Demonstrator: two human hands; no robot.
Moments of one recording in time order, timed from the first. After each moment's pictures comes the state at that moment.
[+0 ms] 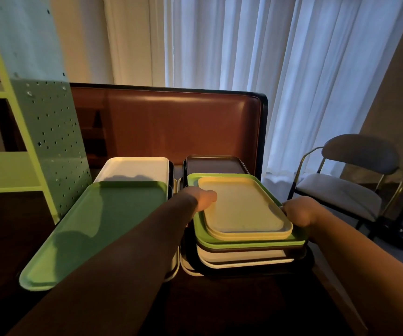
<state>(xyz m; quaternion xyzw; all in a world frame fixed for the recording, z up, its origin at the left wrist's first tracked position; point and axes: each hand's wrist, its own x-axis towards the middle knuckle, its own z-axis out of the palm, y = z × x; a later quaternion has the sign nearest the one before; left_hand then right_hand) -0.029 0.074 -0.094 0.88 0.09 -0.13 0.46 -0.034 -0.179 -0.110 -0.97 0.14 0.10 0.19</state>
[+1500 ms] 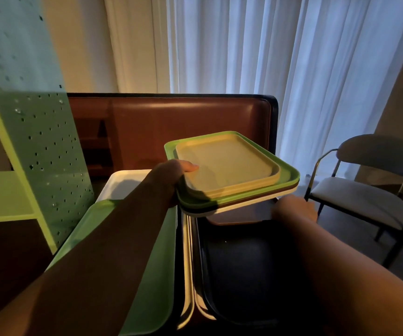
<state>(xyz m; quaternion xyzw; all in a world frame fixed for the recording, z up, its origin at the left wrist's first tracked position) 0.021 0.140 -0.038 0.65 0.08 -0.11 0.75 0.062 -0.135 -0.143 -0.96 0.24 -0.06 0.13</state>
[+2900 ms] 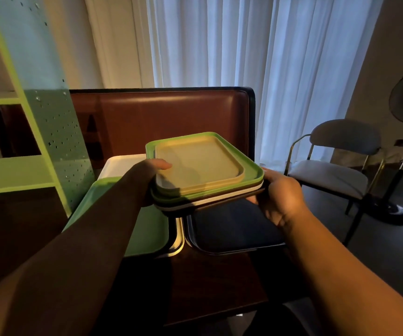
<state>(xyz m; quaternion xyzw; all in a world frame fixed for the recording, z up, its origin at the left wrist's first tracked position) -0.094 0.156 -0.052 0.65 0.07 -0.07 0.75 -0.115 -0.100 -0.100 -0.53 0.05 -0.06 0.84</state>
